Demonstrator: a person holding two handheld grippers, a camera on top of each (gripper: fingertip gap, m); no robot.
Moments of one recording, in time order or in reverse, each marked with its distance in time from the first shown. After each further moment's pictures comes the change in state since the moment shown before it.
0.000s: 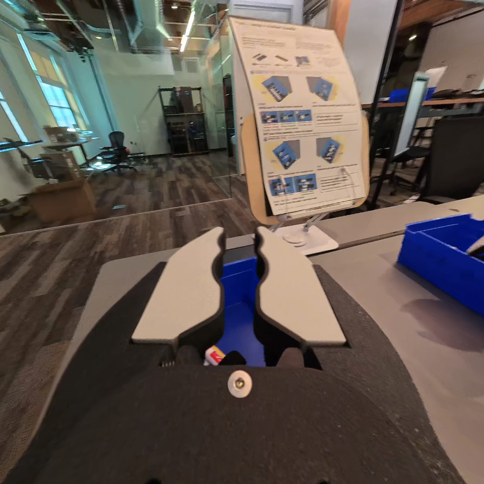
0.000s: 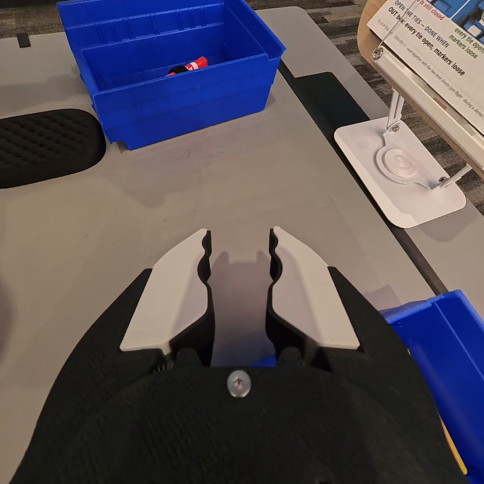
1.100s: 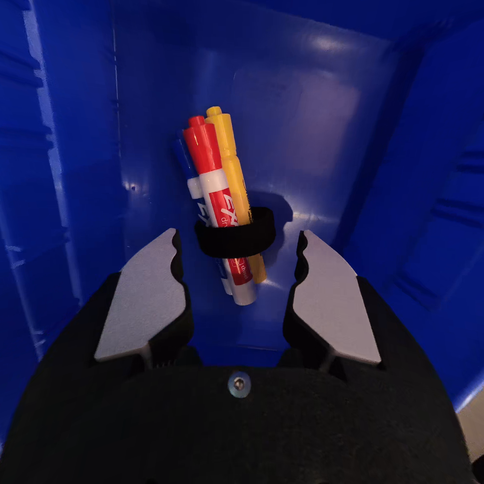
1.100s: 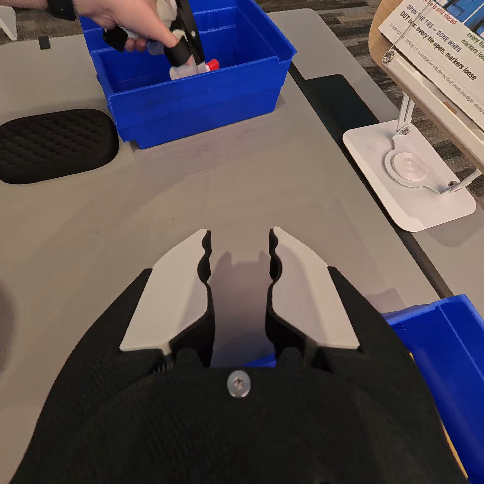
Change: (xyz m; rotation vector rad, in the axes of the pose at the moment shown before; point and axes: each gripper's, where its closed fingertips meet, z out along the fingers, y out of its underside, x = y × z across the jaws) left arm -0.019 0.255 0.012 -1.367 -0.443 -0.459; right arm -0.005 -0.002 -0.006 0.002 -0.038 -0.008
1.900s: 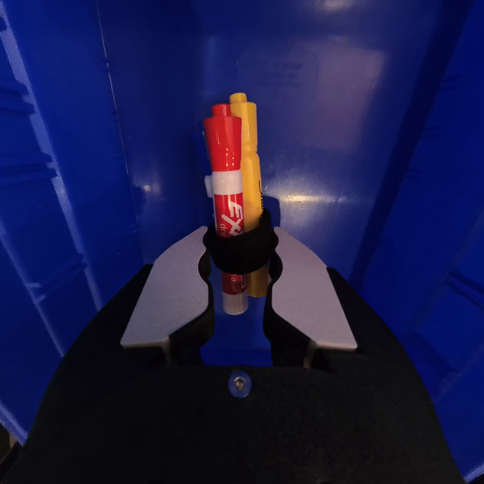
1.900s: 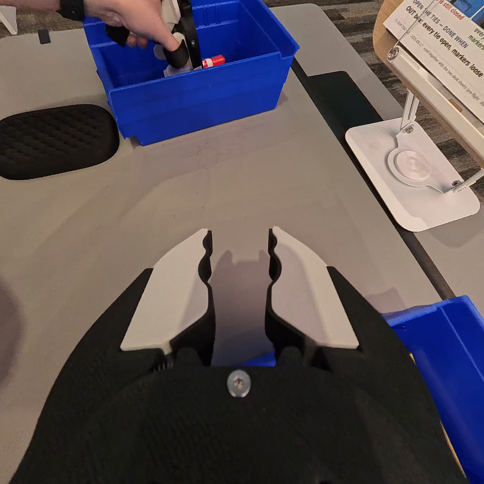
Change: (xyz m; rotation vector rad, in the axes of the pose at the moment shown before) left arm -0.014 0.002 0.010 -0.055 -0.029 0.128; right arm -0.001 0.002 0.002 -0.011 -0.008 -0.007
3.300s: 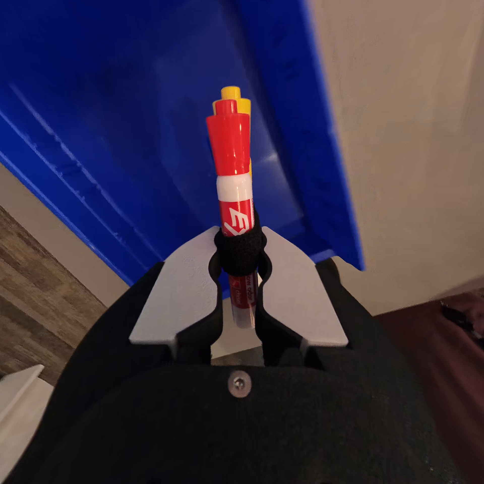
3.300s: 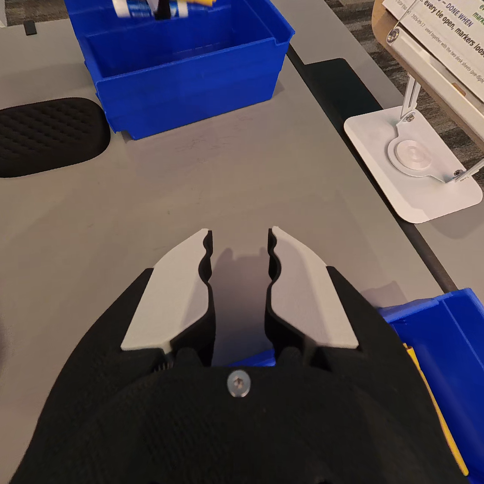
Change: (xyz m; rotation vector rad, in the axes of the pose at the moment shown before) left arm 0.038 0.017 -0.122 -0.069 0.091 0.507; right arm 0.006 0.008 0.005 -0.019 0.008 0.018
